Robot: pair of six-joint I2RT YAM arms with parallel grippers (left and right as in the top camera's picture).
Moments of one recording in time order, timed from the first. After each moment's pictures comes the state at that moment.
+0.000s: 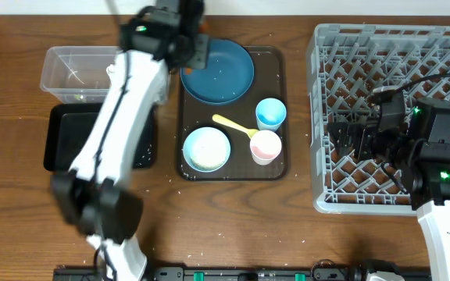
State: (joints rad) left arm -0.26 1.87 1.99 -1.12 -0.04 -0.16; right arm -0.07 1.09 0.97 -0.69 -0.44 0.01
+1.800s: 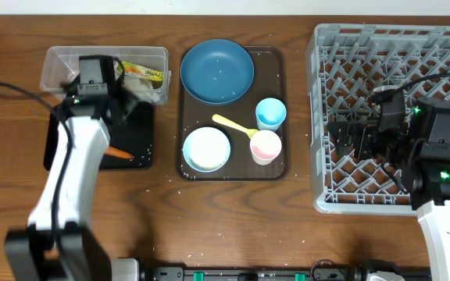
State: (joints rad) left arm 0.04 1.53 1.21 -0.68 -0.12 -0.74; right arm -0.07 1.09 0.97 -0.68 -0.44 0.02
